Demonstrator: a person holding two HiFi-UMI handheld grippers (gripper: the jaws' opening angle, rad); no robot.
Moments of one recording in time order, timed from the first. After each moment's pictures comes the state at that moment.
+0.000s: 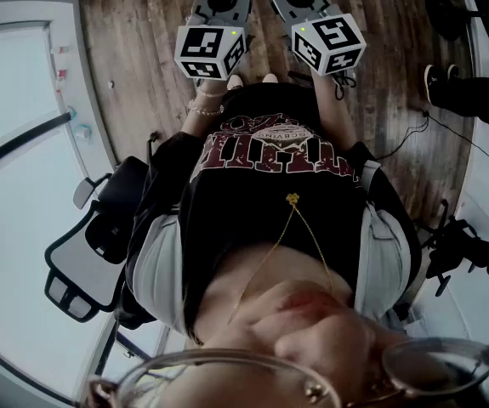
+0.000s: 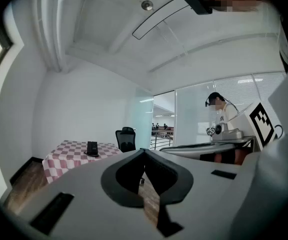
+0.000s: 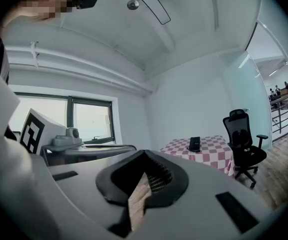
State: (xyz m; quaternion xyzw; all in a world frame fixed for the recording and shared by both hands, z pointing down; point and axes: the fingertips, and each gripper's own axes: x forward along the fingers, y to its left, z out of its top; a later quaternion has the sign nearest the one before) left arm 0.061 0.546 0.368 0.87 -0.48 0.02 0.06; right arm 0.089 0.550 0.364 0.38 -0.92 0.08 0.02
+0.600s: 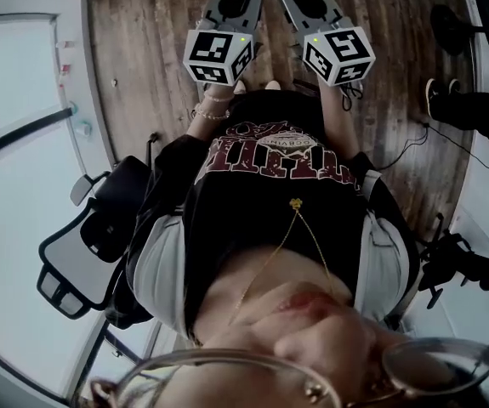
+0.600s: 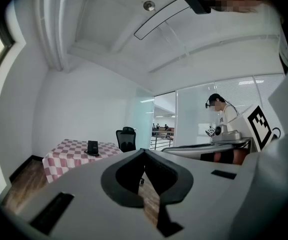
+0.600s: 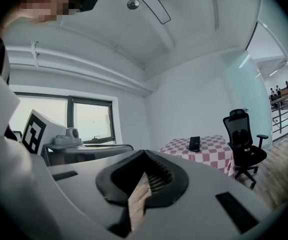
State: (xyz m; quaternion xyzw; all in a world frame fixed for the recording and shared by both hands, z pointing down) left arm 0.062 0.544 0.373 0.87 -0.48 0.02 0.06; right arm 0.097 0.546 0.369 0.37 -0.92 0.09 0.02
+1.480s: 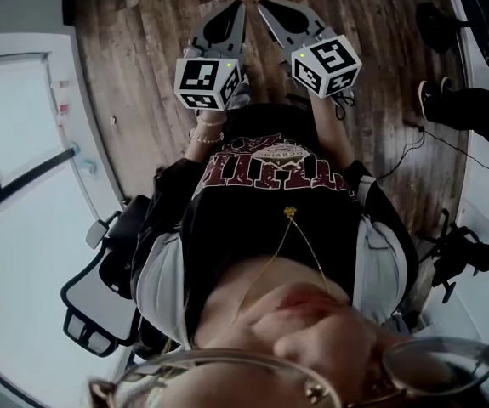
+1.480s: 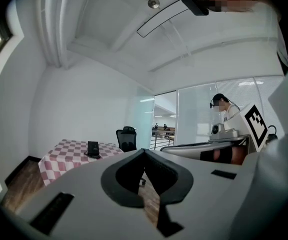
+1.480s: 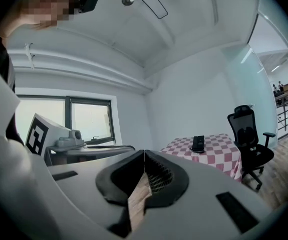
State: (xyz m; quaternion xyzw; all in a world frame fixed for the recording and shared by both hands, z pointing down) left arm 0.019 0.480 0.381 0.88 -0.48 0.02 0.07; right arm 0.052 0.481 0.376 0.36 -0.93 0.10 0.02
